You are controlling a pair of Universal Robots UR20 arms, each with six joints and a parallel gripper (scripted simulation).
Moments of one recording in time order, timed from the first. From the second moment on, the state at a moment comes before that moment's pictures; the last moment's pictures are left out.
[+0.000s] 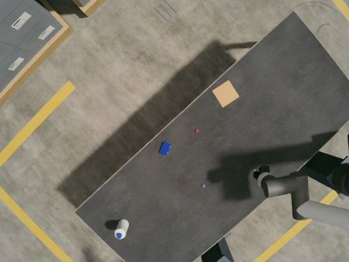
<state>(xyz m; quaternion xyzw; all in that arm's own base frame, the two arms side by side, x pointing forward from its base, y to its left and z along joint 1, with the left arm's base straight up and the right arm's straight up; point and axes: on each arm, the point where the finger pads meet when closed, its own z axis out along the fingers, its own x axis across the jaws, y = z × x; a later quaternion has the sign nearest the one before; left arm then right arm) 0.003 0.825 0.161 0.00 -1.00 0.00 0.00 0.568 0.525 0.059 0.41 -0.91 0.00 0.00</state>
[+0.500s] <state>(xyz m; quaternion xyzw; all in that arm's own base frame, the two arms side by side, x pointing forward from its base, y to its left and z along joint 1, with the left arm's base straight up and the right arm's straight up) 0.003 0.825 0.161 0.00 -1.00 0.00 0.00 0.570 0.526 0.045 0.41 -0.91 0.00 0.00</state>
